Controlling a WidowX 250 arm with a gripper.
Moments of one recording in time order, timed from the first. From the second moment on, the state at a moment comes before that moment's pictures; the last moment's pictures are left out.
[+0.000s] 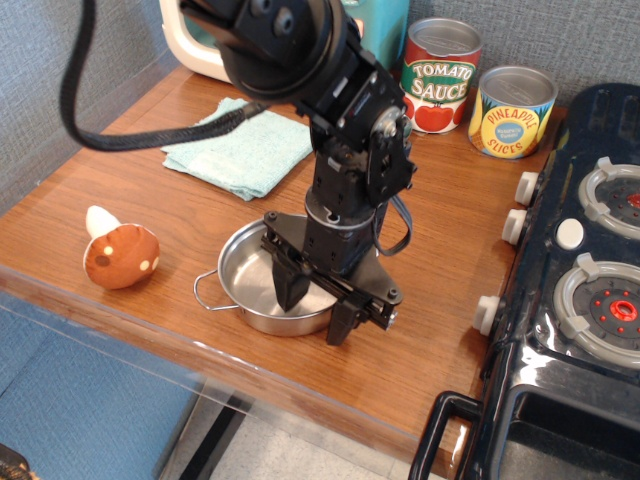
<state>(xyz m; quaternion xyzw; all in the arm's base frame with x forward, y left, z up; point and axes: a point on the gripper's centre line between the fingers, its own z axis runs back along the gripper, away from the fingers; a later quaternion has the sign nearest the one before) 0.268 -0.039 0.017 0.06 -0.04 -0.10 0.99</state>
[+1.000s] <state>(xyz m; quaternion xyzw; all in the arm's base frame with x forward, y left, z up) 0.332 0.006 0.078 0.02 -0.06 -0.07 1.00</state>
